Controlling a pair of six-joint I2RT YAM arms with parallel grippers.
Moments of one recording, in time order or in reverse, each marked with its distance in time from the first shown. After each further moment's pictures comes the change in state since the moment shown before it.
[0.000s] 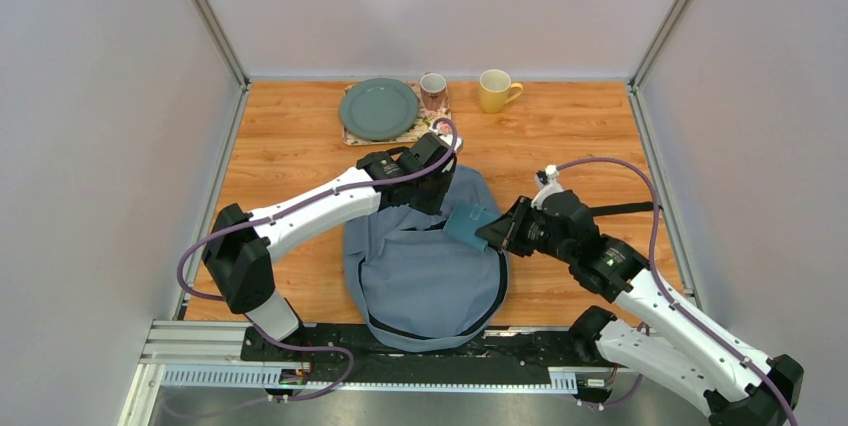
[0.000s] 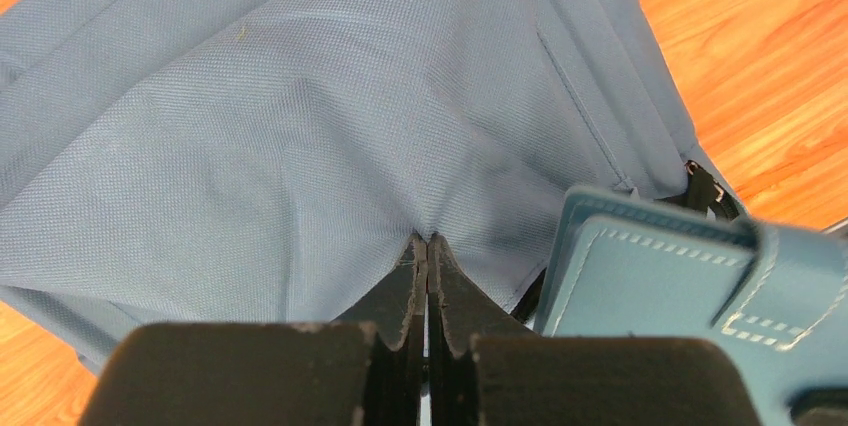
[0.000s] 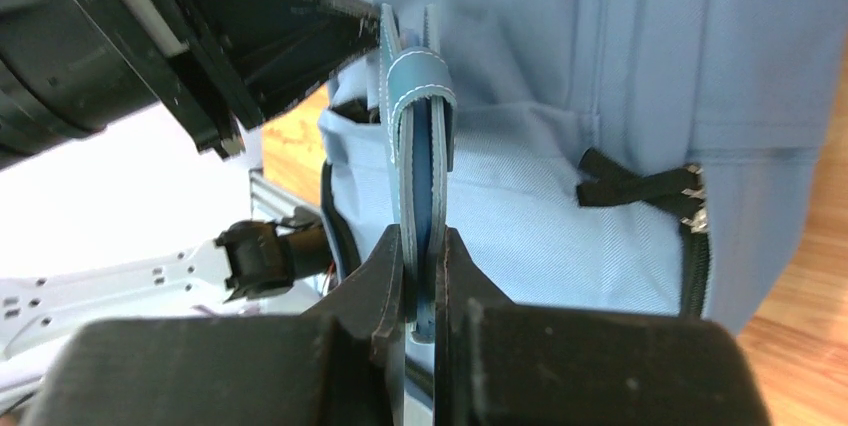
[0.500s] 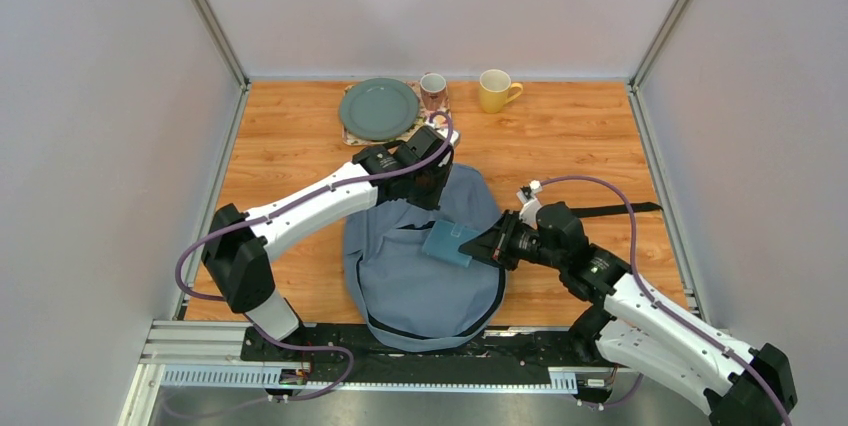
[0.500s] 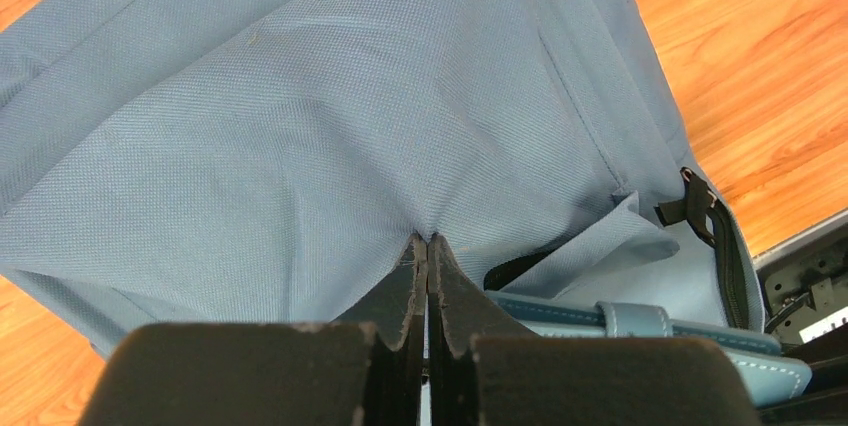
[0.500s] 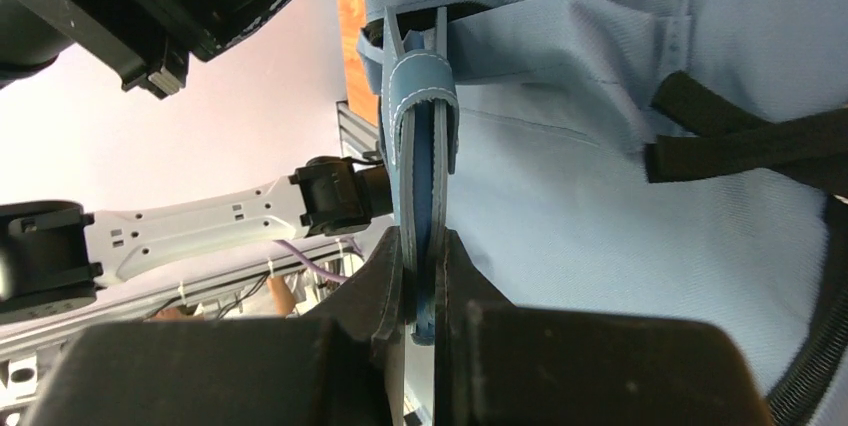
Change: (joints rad) left arm 0.024 0.000 0.045 -0.046 0.016 -0.003; right arm 0.003 -0.005 -0.196 0.259 -0.246 0.216
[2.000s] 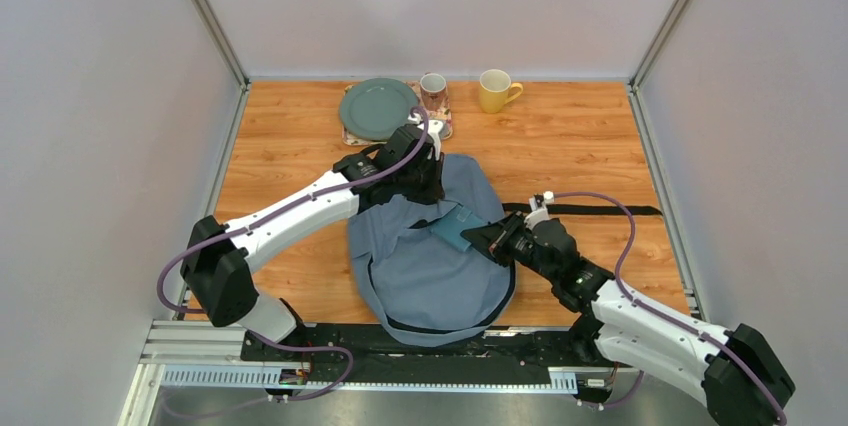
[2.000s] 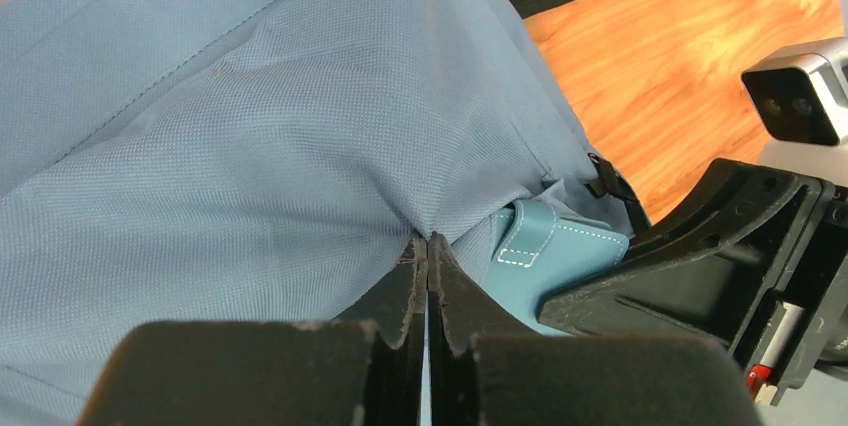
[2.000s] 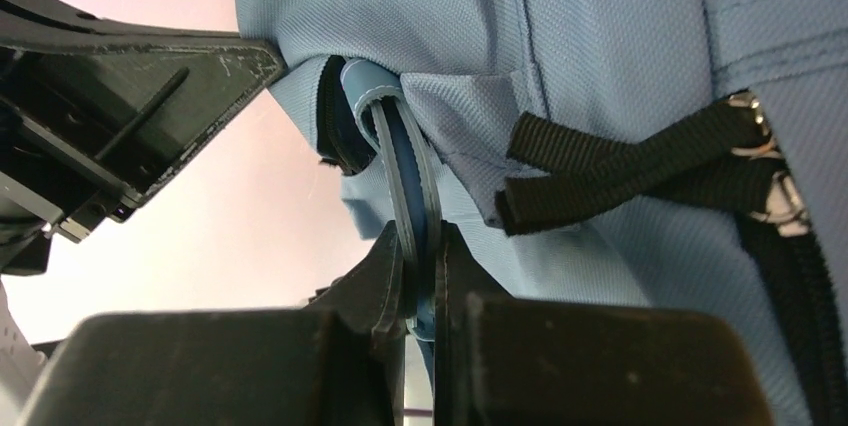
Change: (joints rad) left arm 0.028 -0.111 -0.131 0.203 0.115 -0.096; right arm 0.027 0.051 -0.232 0.427 0.267 0.185
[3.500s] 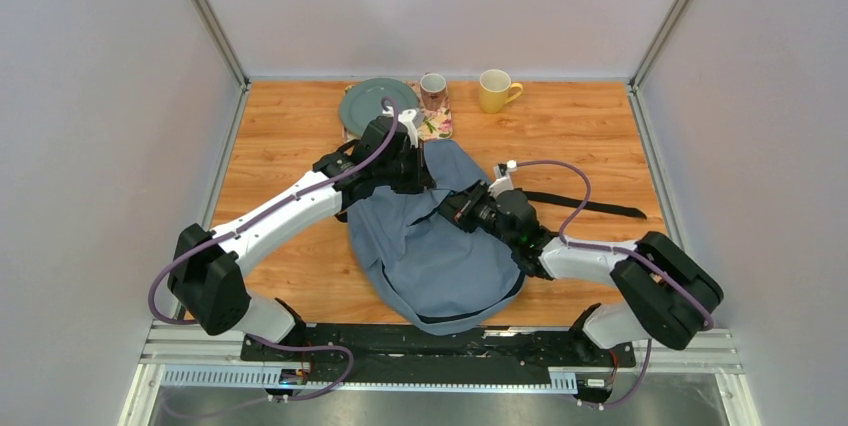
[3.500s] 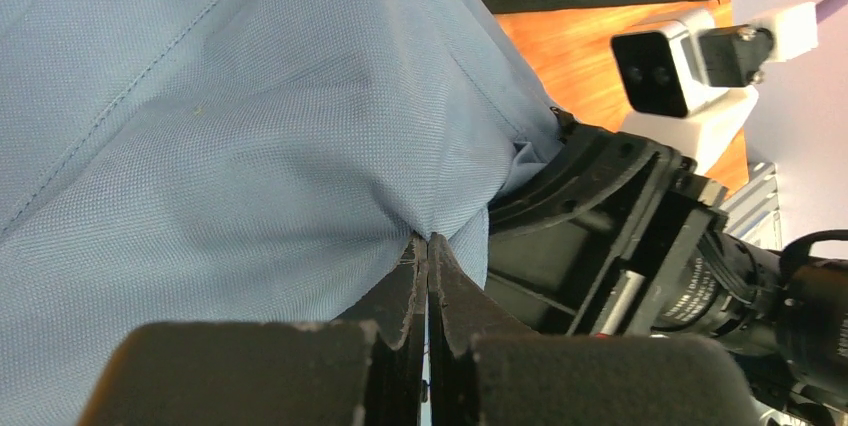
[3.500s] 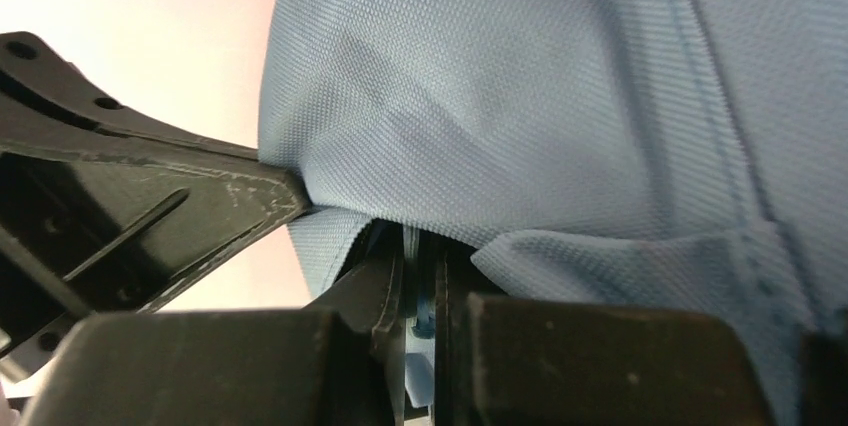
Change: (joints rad) left arm 0.126 -0.062 -0.093 0.123 0.111 -0.101; right arm -0.026 0.577 0.204 0.485 -0.021 -0.087
